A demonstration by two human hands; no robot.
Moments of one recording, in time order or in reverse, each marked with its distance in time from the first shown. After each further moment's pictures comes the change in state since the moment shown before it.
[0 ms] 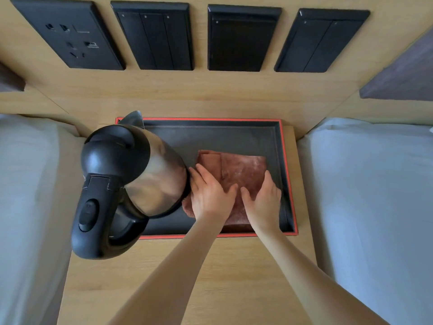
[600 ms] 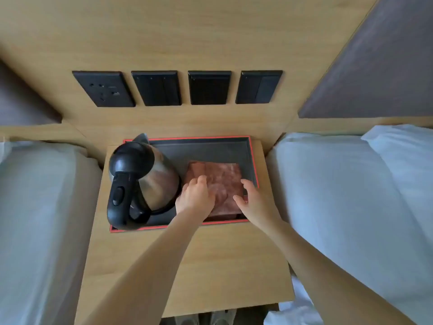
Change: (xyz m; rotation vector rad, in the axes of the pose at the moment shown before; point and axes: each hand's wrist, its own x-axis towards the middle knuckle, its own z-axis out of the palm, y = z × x) left_hand -0.063 0.014 -0.056 0.190 -0.035 0.216; right_hand -0.042 -0.015 -0.094 -0.219 -0.304 -0.194
